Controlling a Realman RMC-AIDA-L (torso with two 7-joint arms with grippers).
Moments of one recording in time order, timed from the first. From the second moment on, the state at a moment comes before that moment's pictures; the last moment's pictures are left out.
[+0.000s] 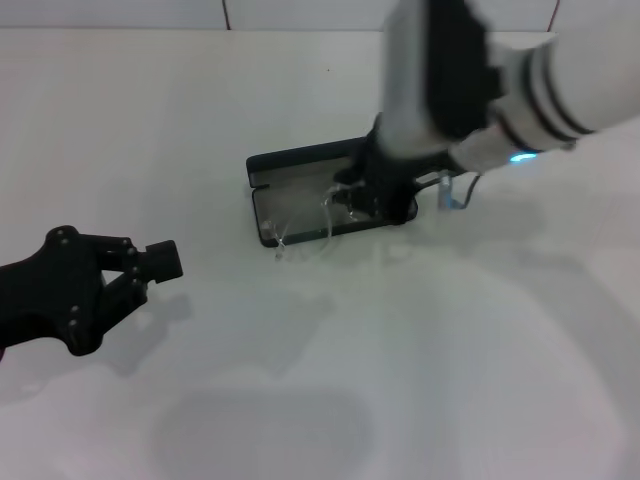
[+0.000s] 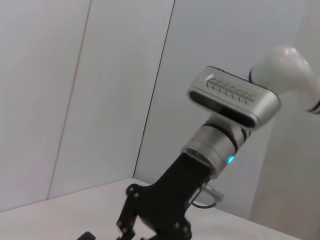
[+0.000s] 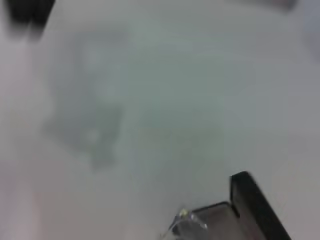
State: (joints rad) left arm -0.17 -2.05 0.79 0.85 1.66 1.88 -1.34; right arm 0.75 2.03 -1.72 -1.22 -2.19 -1.08 2.03
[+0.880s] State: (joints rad) left arm -0.19 -2.07 0.77 0.85 1.65 1.88 -1.31; right arm 0.64 2.03 -1.61 -0.59 -1.50 -1.10 1.47
